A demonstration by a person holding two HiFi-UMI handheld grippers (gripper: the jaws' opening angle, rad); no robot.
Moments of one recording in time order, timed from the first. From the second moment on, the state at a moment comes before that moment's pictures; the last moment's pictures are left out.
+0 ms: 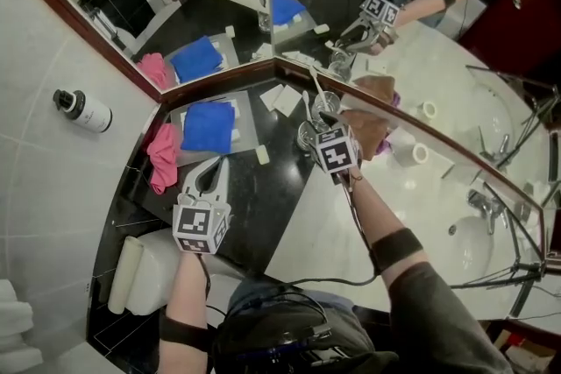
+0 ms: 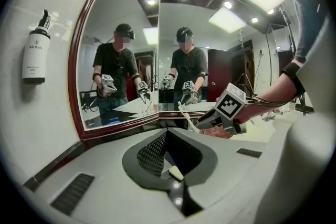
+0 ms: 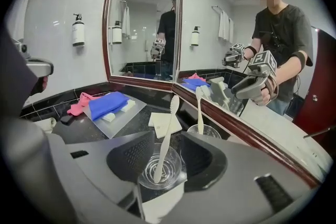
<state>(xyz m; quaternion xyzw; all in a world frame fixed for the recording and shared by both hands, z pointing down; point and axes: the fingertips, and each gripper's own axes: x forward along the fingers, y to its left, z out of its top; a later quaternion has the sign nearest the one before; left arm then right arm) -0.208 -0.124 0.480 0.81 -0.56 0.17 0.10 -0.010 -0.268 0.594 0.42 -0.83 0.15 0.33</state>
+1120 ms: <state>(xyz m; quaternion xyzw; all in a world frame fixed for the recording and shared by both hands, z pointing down) -0.214 -0.120 0.498 0.80 -0.56 0.18 0.11 -0.029 -0.289 0.619 0.42 -0.82 0.16 0.35</state>
